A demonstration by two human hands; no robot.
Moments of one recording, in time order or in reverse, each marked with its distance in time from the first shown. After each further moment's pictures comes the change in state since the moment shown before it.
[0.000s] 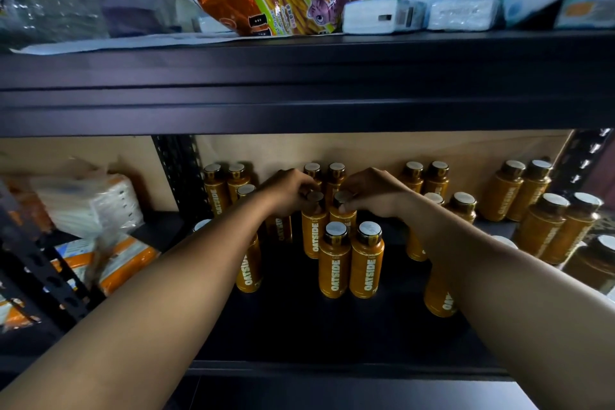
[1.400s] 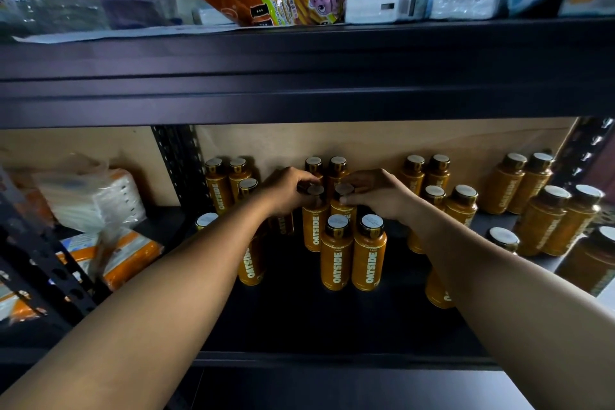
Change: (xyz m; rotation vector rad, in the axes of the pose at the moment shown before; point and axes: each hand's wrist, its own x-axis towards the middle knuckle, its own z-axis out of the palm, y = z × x) left_hand -0.006 -0.009 0.009 -0.036 0.083 -0.021; right_hand -0.011 0.010 0.021 0.413 0.106 0.069
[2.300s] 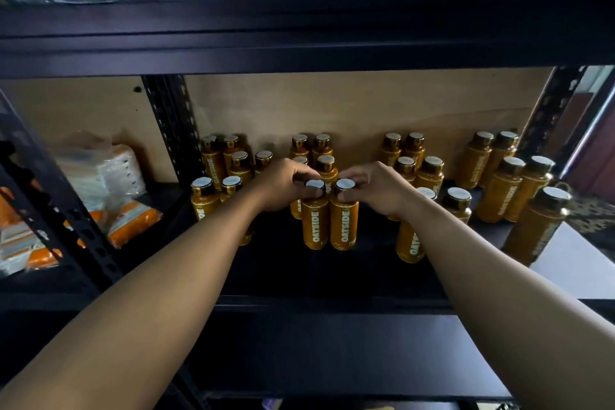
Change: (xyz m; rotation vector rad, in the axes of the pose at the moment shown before) left_hand -0.079 0.044 0.026 -0.127 0.022 0.136; right_hand -0.085 0.000 -0.001 -0.092 0.029 -0.032
